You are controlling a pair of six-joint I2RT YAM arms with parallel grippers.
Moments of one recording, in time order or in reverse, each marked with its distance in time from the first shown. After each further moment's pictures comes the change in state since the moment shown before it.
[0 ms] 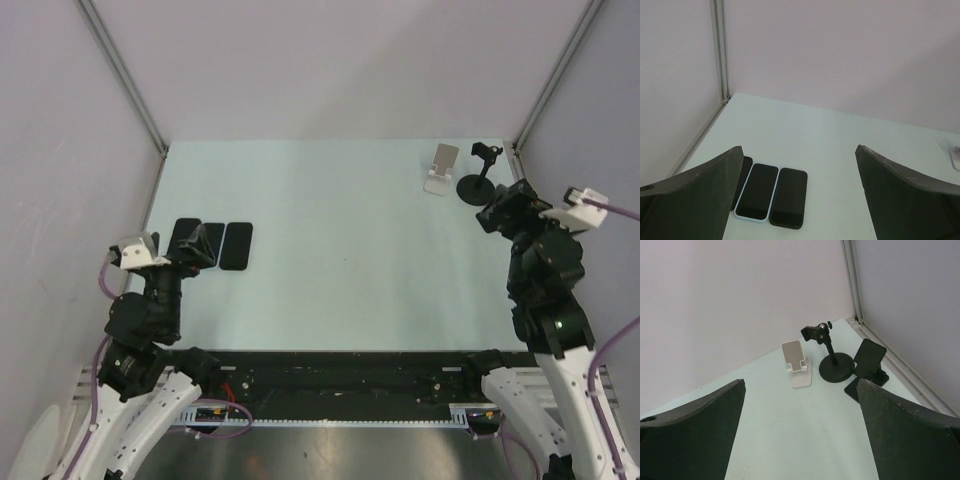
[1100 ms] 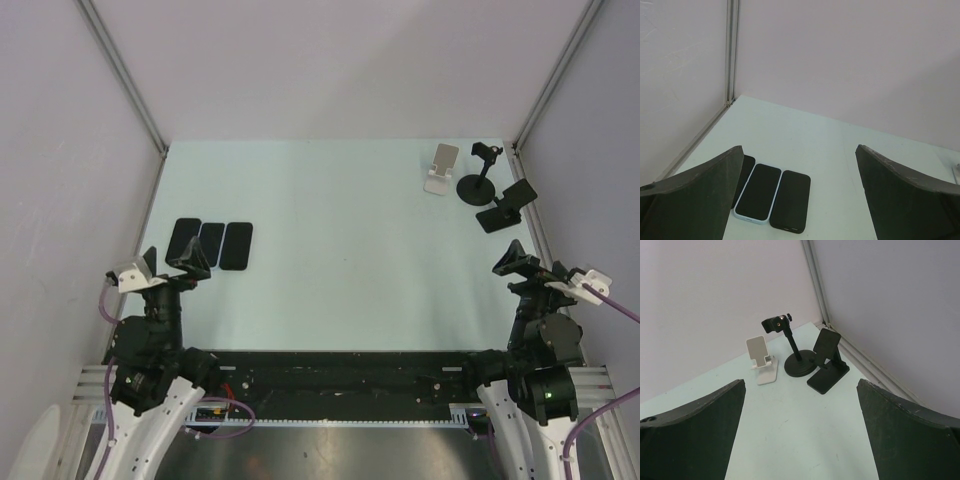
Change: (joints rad) left arm 0.097 -0.235 -0.179 0.048 0.024 -0.034; right arm -0.112 -0.606 -0.397 -0.078 -0.024 -0.095
